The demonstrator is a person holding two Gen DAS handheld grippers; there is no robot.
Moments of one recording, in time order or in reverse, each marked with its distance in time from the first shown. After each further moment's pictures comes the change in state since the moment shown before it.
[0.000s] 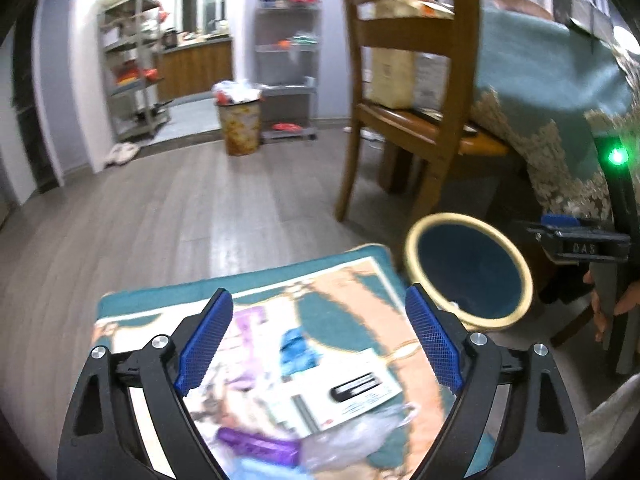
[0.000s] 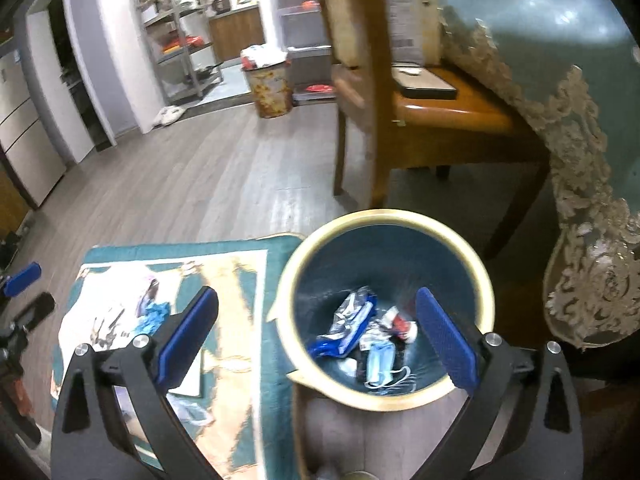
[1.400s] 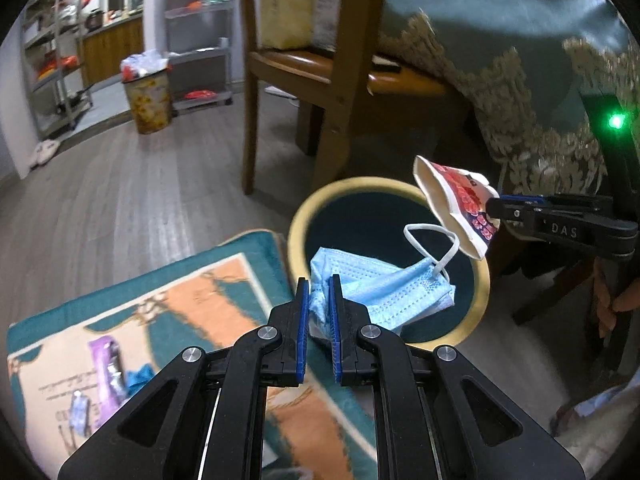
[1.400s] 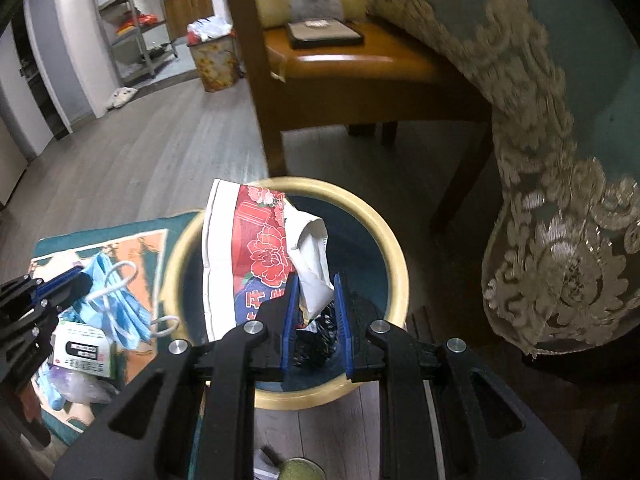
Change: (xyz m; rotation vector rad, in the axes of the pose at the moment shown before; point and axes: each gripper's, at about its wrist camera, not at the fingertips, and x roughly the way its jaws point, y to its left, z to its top) left arm 0.123 -0.139 0.015 0.126 0.157 -0.231; right arm 0.032 -0.107 -0.007 0.052 0.117 -0.146
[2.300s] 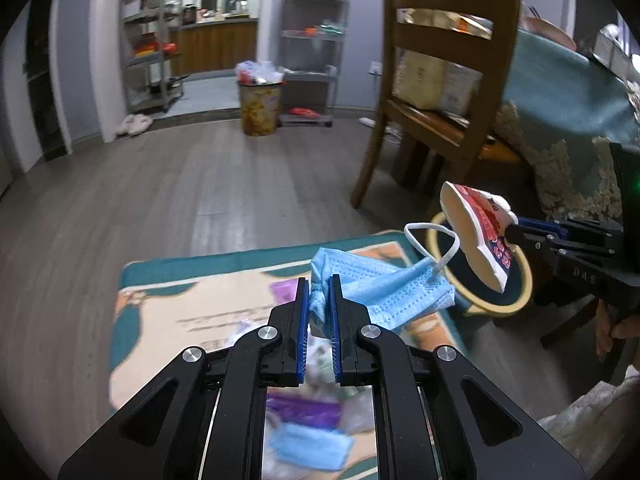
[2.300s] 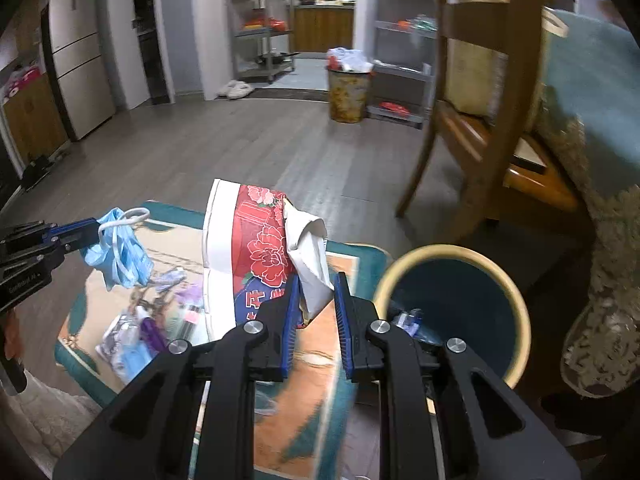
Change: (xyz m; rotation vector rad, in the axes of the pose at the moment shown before) left arm -0.175 0.138 -0.063 -0.189 -0.107 0.191; right arm -0.089 0.198 -0.024 -0.310 -0.161 0.207
